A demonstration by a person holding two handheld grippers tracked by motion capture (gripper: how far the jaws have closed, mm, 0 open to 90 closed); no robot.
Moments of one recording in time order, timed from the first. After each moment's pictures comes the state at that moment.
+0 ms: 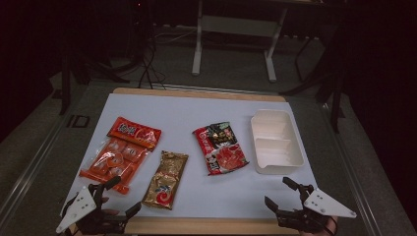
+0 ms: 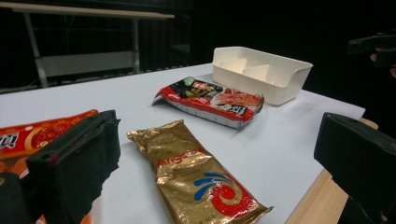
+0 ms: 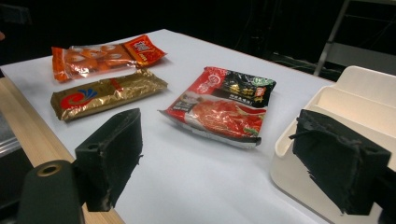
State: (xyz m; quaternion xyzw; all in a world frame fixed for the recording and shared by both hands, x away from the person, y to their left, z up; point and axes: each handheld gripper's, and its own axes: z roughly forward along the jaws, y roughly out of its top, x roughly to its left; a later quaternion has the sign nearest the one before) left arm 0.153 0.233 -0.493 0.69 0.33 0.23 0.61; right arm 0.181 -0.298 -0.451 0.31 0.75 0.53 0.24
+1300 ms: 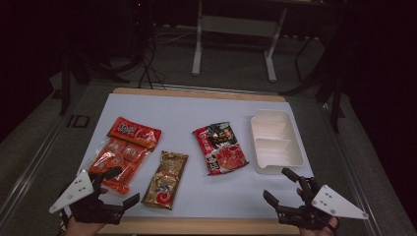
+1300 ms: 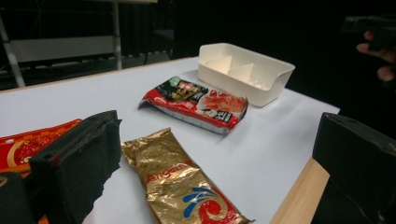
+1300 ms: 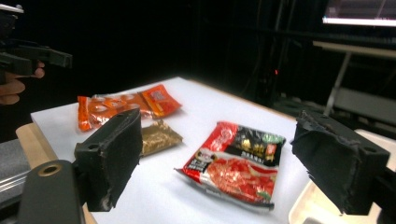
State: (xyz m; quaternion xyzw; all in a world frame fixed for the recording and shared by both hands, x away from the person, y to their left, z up) left arm 0.174 0.234 -0.450 0.72 0.33 0.18 0.58; right arm 0.178 -0.284 -0.412 0.27 0.71 0.59 0.25
